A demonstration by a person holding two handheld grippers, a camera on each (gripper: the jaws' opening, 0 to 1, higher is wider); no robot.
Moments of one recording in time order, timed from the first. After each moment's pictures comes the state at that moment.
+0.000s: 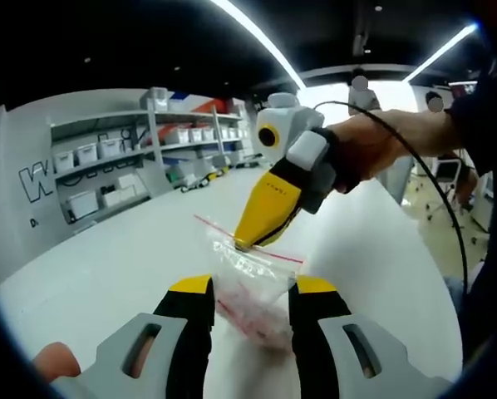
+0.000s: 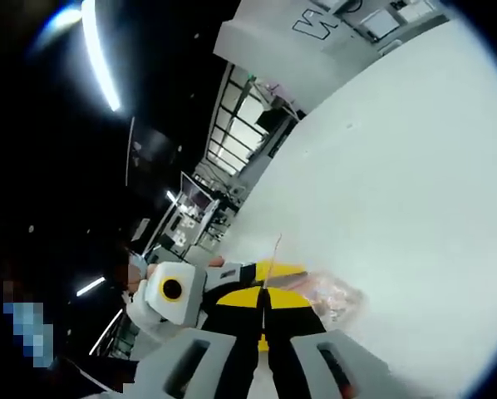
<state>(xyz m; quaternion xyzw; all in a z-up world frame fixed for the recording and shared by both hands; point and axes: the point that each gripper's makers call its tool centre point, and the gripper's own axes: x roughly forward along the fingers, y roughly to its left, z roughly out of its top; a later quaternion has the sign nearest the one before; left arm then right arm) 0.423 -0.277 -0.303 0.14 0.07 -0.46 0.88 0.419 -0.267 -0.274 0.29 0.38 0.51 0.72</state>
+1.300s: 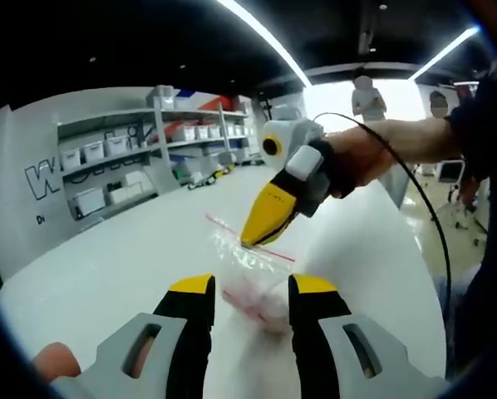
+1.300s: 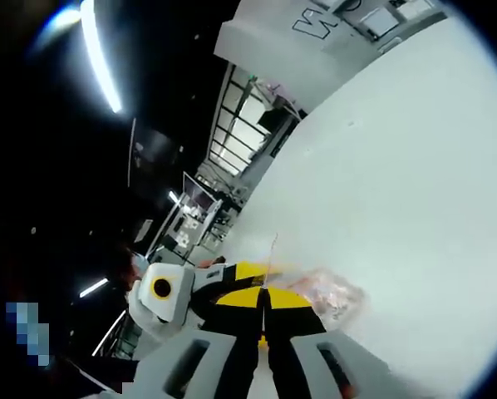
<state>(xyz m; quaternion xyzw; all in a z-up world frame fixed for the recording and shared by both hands) 0.410 -0.257 -0.293 0.14 0.08 -0.44 0.88 0.407 -0.265 -0.277 0.29 0.38 0.52 0.71</state>
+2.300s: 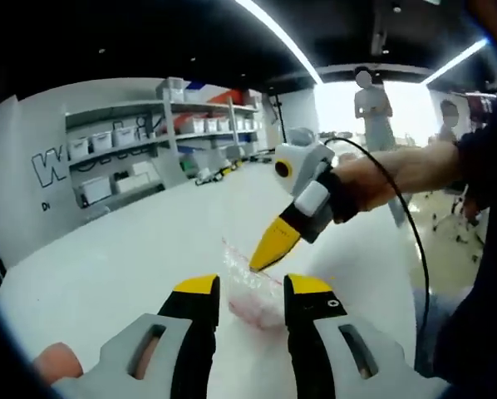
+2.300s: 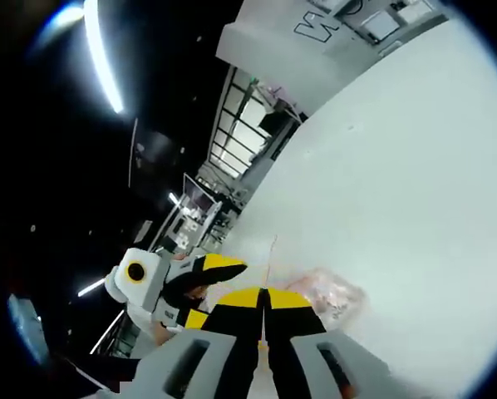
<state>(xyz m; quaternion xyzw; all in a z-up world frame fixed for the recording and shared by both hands) 0.407 -0.250 -0.257 0.10 0.12 -0.42 0.89 0.412 -0.266 -0.277 0.29 0.37 0.52 0.72</state>
